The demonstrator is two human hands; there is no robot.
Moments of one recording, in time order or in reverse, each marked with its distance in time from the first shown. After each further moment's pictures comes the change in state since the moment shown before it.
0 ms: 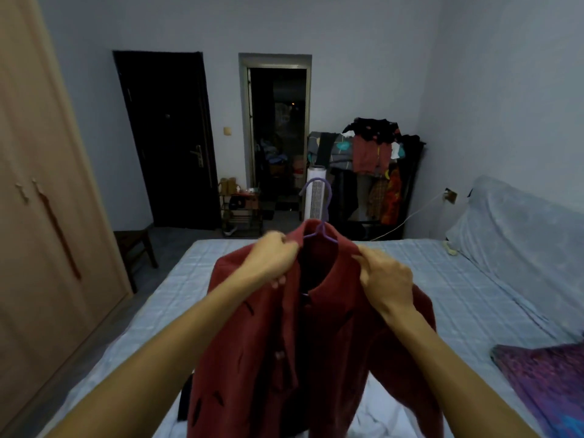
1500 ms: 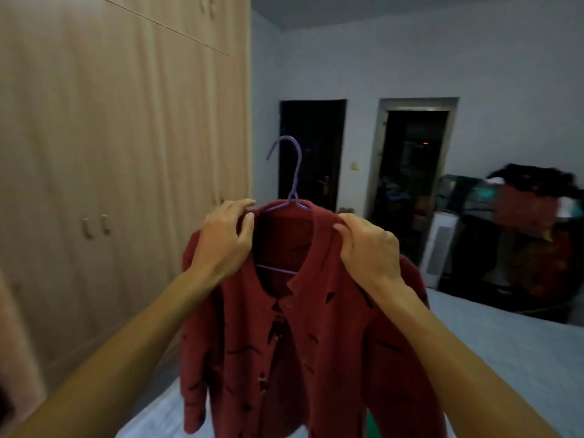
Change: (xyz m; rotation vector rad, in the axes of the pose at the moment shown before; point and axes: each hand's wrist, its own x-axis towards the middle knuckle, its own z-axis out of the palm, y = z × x) left_hand -0.195 -0.102 -0.216 0.391 0.981 0.337; right_hand 0.053 -0.274 -0.070 0.476 0.068 -0.349
